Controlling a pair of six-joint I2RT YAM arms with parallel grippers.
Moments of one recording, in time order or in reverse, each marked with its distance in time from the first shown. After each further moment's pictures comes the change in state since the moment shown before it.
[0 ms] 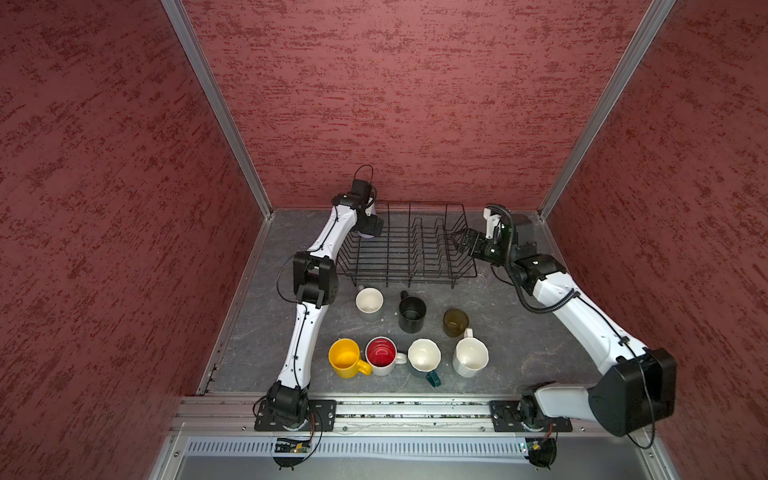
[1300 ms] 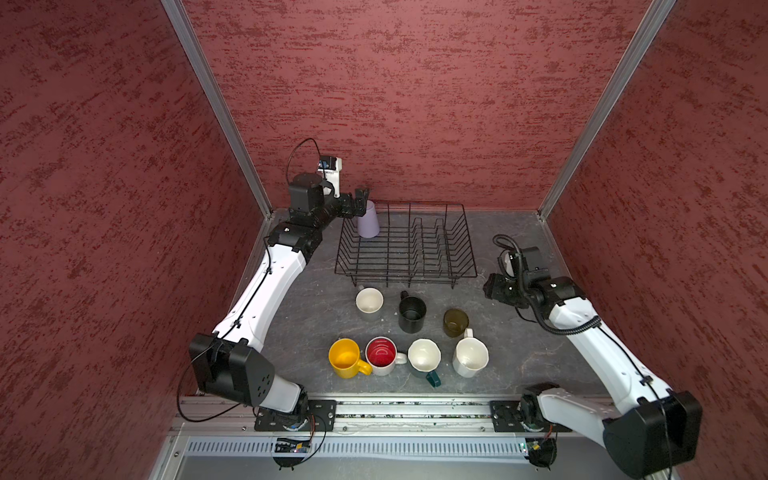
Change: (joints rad) left arm 0.035 -1.081 -1.060 0.837 0.176 -0.155; right arm -0.014 -0.222 -0.171 -0.536 0.222 -0.036
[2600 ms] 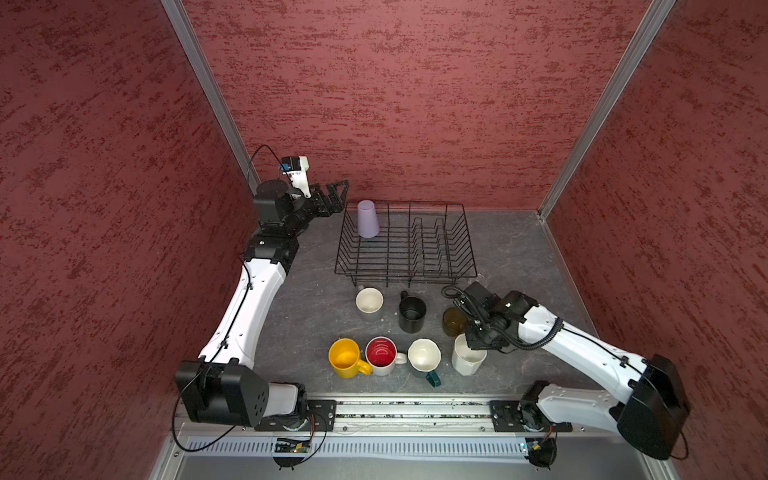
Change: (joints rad) left arm 0.160 -0.116 -0.125 0.157 0.209 -0.212; right arm 0.444 0.110 -0.099 -0.222 0.042 0.159
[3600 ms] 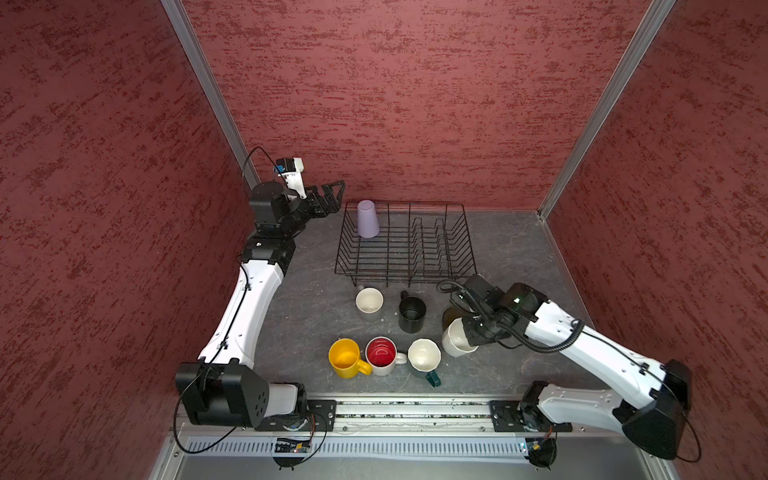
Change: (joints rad) left arm 0.039 -0.012 -0.019 0.015 0.043 -0.050; right arm 0.070 -0.042 0.256 -0.200 0.032 -0.078
